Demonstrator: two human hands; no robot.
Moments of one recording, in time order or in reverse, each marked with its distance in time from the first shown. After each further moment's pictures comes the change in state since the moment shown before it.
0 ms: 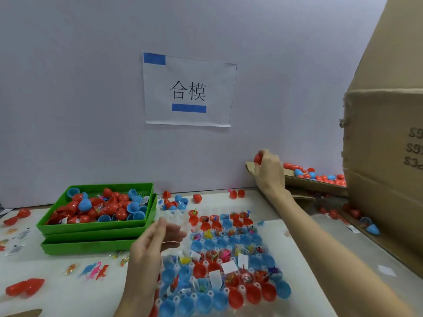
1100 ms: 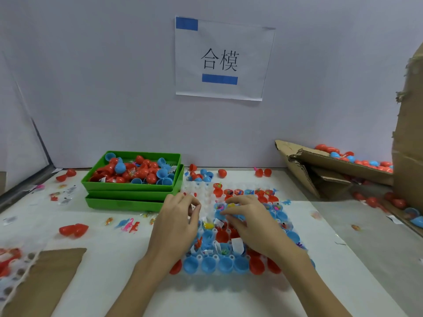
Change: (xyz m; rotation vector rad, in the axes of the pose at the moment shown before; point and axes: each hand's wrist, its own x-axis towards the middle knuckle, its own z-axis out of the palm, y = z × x) left_hand 0.000 -0.009 -0.016 1.058 -0.055 0.440; right_hand -0.181 -0.048 -0.006 0.179 -0.607 -0.445
